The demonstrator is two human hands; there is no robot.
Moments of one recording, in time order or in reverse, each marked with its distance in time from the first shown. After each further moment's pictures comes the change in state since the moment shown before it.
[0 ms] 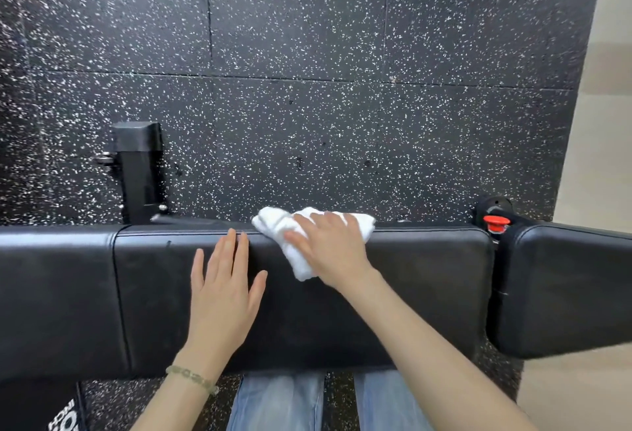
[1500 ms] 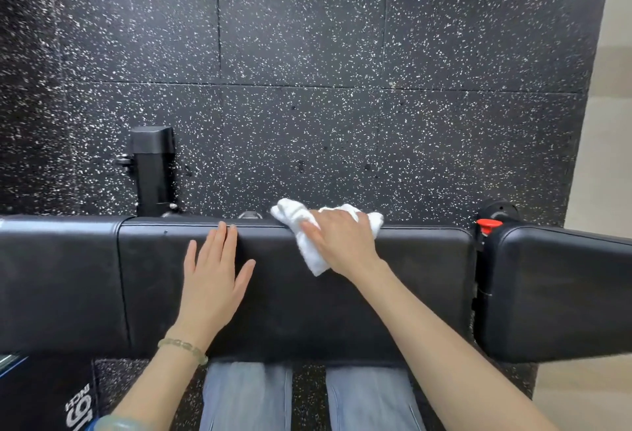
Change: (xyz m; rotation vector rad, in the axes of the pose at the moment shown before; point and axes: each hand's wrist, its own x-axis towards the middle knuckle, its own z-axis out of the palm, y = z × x) left_hand 0.002 0.007 0.002 0.014 -0.107 -0.066; right_hand -0.014 0.039 -0.014 -0.049 0.005 0.004
